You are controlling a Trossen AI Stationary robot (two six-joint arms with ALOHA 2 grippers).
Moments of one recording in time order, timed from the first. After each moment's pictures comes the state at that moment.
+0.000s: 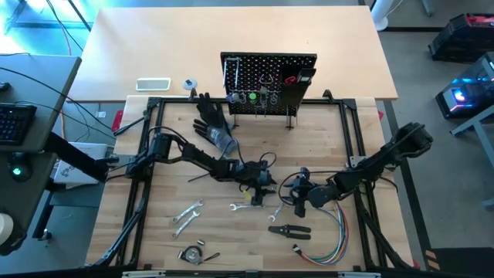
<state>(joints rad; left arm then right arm) -0.07 2.21 1.15 0.52 0.07 0.06 0.50 1.45 0.44 0.31 0.51 0.49</state>
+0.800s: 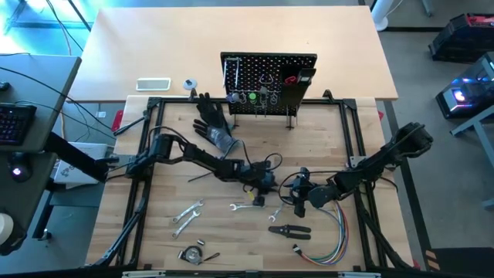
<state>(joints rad) -0.08 2.23 1.24 0.36 0.06 0.11 0.50 1.45 0.44 0.32 0.52 0.50</state>
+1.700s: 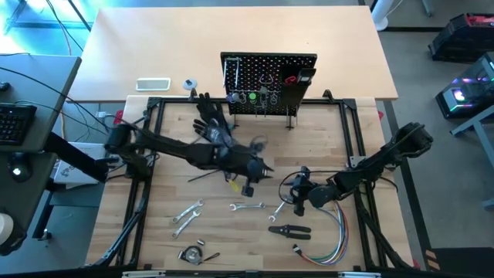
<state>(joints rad) -0.09 1.75 1.24 0.05 -0.04 0.30 0.50 1.45 0.44 0.33 0.57 0.49</state>
